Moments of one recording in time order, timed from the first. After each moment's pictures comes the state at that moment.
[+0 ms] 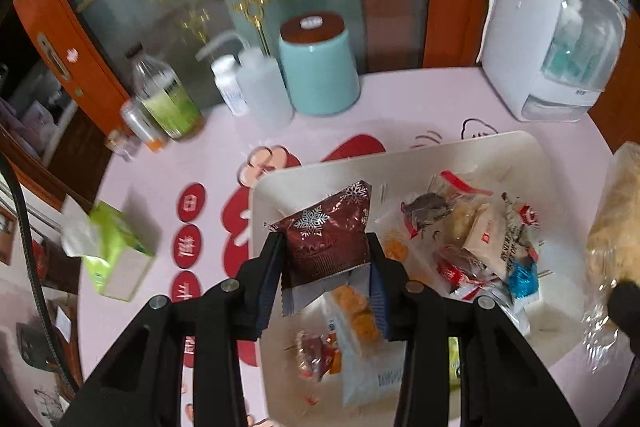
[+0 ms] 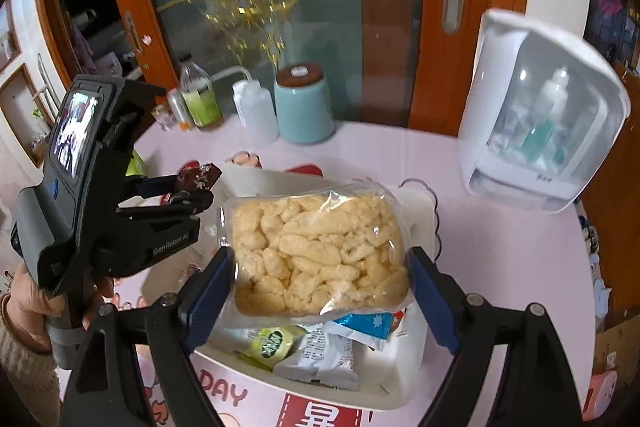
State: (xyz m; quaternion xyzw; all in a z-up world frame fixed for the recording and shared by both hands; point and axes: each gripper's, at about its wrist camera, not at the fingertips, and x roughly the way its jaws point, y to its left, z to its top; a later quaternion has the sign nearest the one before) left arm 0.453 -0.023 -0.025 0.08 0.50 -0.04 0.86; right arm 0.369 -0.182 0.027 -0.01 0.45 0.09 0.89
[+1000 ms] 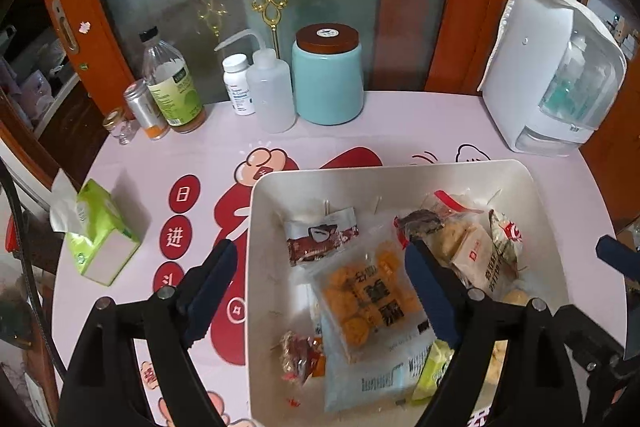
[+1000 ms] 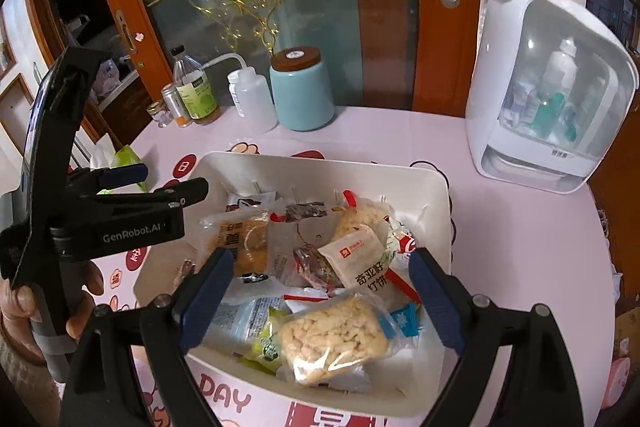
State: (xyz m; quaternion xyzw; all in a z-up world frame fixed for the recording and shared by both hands) left arm 0.437 -0.003 -0.013 0.02 0.47 -0.04 0.88; right arm 0.362 -0.182 0.016 0.01 0.44 0.09 0.89
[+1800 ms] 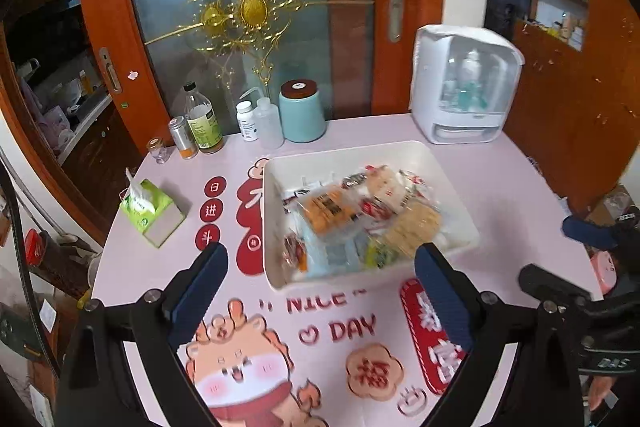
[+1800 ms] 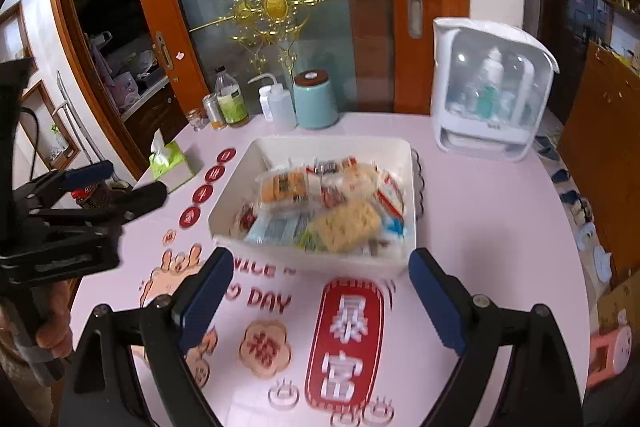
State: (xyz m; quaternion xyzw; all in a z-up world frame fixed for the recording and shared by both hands) left arm 0.202 0.000 0.110 0.04 0.39 -0.08 0.92; right arm 0.164 -0.184 0.088 0.03 0.41 0.08 0.91
